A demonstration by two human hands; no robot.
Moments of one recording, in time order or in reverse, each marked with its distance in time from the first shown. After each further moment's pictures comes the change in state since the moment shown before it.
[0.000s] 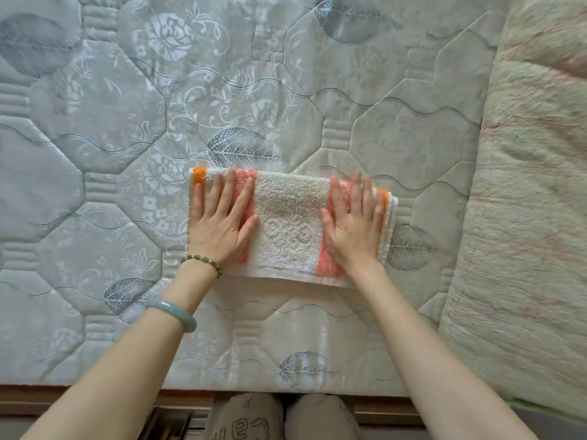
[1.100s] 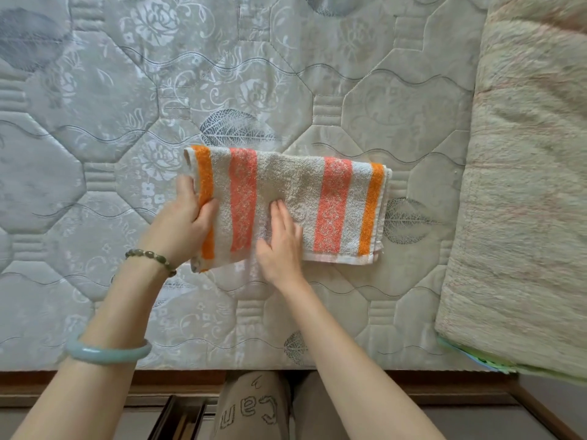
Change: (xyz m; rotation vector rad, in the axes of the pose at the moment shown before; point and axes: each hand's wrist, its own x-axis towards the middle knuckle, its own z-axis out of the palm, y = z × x) left_hand -0.022 0.000 -0.113 -0.585 -0.283 -0.355; right_hand -0.058 -0.125 -0.025 0.813 -0.329 0.286
